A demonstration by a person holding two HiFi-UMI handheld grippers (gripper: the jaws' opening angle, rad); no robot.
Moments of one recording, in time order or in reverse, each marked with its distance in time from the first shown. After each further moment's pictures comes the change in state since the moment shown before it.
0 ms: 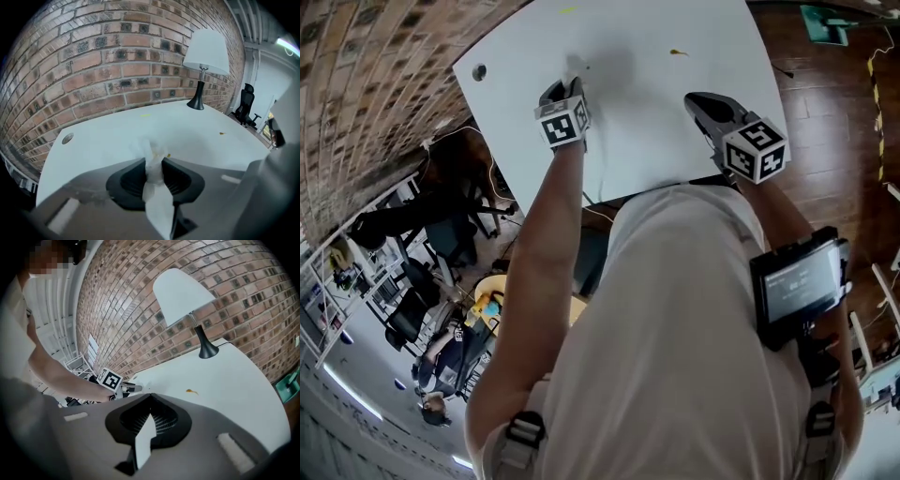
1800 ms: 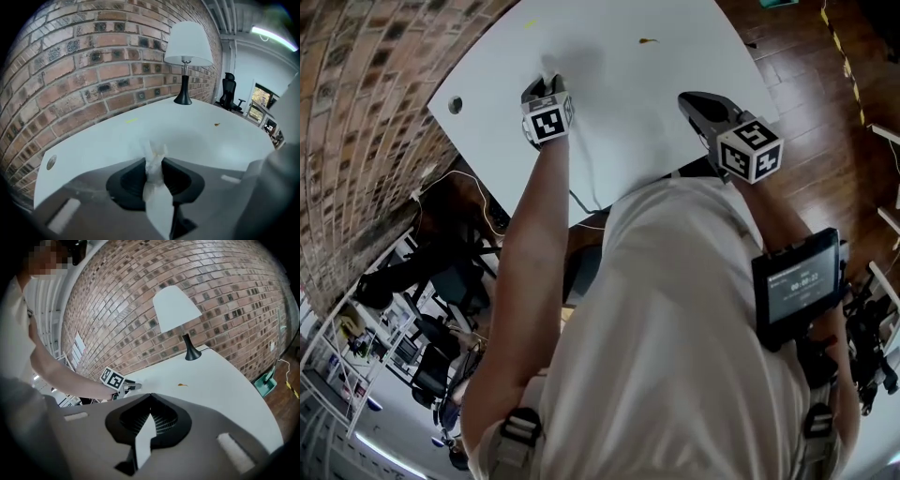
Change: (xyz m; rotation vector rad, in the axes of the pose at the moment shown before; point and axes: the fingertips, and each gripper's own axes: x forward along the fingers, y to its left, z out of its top) left arm 0.028 -0.006 0.016 0.206 -0.031 -0.104; right arm -0.032 0.029 -0.013 0.026 -0.064 -0.220
